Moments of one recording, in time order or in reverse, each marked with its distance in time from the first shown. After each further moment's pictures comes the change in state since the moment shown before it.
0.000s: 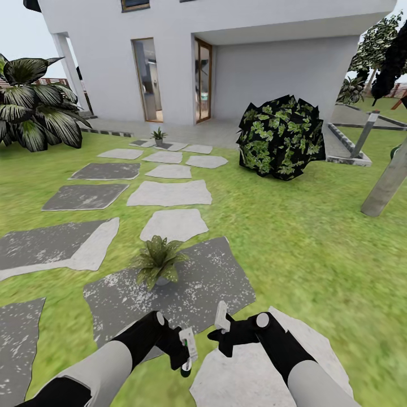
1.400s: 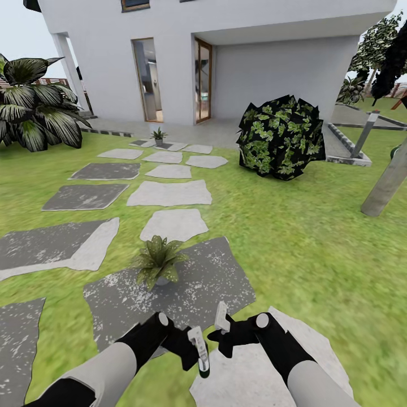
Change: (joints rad) left arm 0.005 -0.026 -0.003 0.009 0.133 -0.097 -0.035; right arm 0.000 0.001 0.000 0.005 0.001 -0.001 -0.001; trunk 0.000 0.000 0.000
